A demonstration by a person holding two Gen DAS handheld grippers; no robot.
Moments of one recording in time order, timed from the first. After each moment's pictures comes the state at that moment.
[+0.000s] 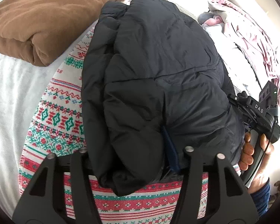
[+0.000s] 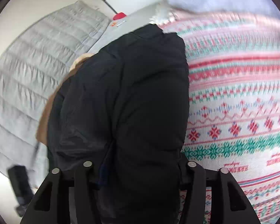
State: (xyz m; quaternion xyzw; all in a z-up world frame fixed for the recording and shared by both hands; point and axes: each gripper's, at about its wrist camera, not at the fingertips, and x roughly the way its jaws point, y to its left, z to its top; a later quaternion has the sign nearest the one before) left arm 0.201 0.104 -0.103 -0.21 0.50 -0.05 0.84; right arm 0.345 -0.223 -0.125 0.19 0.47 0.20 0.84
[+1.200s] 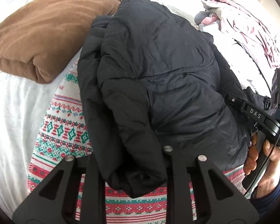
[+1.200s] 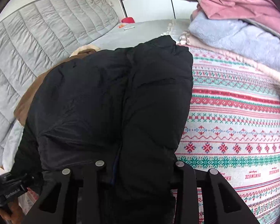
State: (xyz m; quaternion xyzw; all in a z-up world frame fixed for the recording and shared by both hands) left arm 0.206 0.076 -0.085 -0.15 0.47 -0.03 0.87; right arm 0.318 -0.171 -0.108 0.05 0.43 0.16 0.89
